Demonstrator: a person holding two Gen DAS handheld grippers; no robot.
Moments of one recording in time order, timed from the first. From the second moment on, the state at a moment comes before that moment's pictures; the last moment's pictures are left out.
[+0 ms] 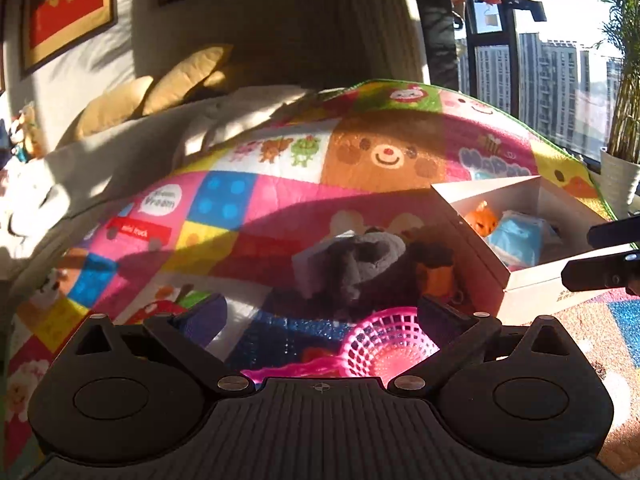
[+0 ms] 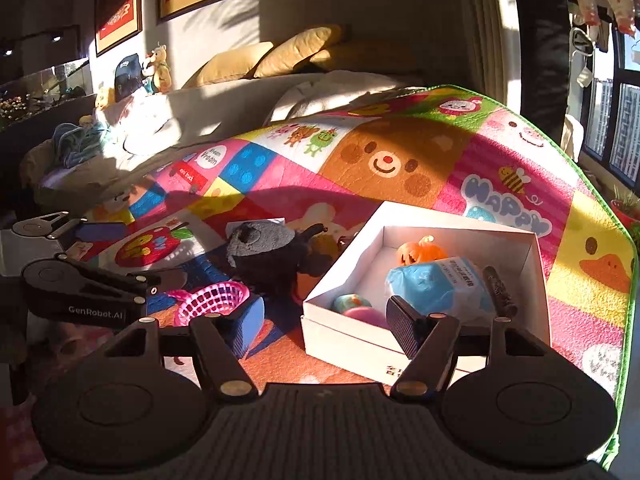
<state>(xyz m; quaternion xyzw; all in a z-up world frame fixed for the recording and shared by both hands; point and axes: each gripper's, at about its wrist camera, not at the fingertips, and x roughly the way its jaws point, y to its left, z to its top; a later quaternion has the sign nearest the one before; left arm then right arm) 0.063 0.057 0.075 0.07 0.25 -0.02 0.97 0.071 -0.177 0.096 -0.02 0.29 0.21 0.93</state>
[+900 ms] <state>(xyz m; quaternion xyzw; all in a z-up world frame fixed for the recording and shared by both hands) 0.161 0.015 0.039 0.03 0.29 -0.06 0.95 0.030 -0.281 0.044 0.05 0.40 0.07 0.91</state>
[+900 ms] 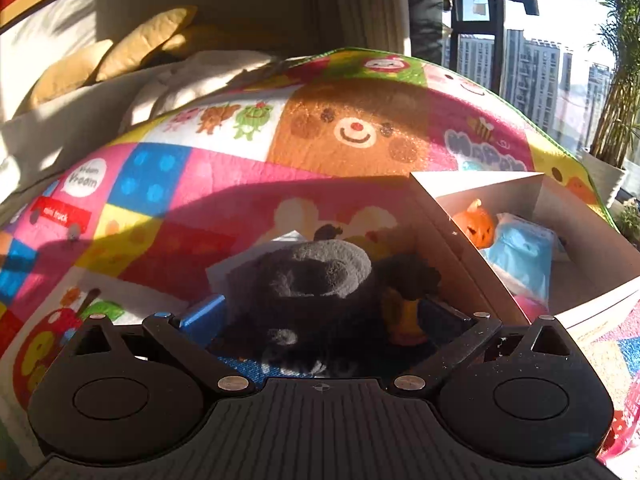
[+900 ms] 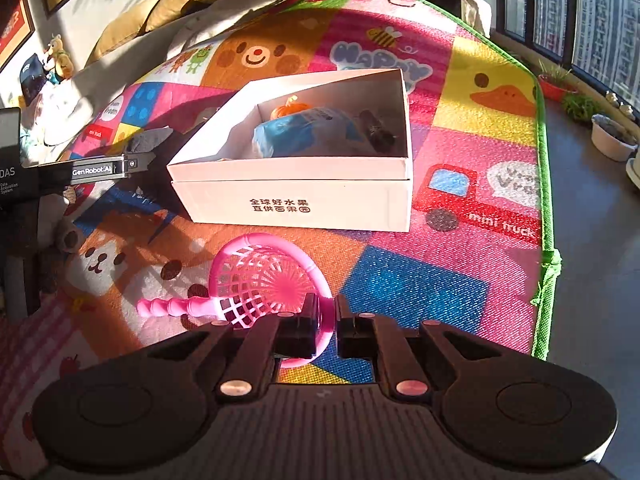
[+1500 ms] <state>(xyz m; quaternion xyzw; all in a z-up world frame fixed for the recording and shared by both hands) 0.158 0.014 0.052 0.02 0.31 -0.04 0.95 0.009 -0.290 0.051 0.08 0.35 0.06 0.93</state>
